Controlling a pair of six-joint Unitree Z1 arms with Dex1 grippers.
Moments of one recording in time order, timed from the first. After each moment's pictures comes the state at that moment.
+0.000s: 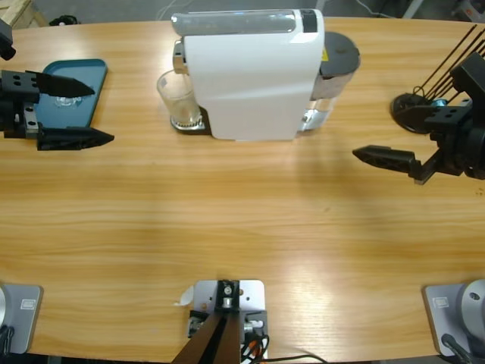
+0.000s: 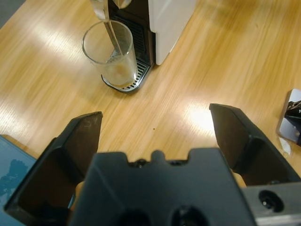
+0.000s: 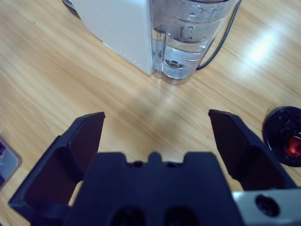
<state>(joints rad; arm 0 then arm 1) -0.38 1.33 -0.77 0.24 -0.48 0.48 0.67 1.16 -0.61 0.20 0.00 0.01</state>
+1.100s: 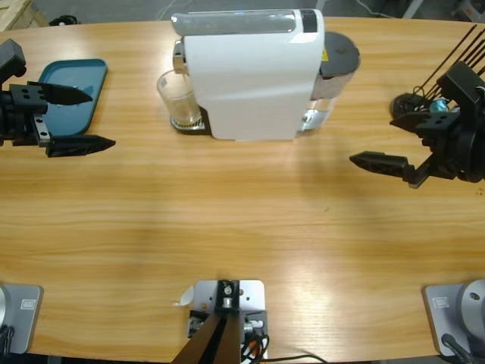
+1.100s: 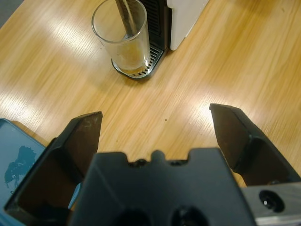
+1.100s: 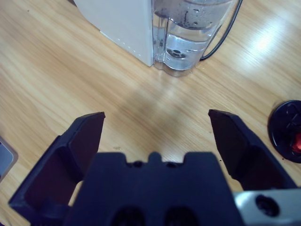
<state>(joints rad) -0.38 1.33 -0.70 0.17 -0.40 0.48 0.67 1.19 -0.61 0.22 0.00 0.01</state>
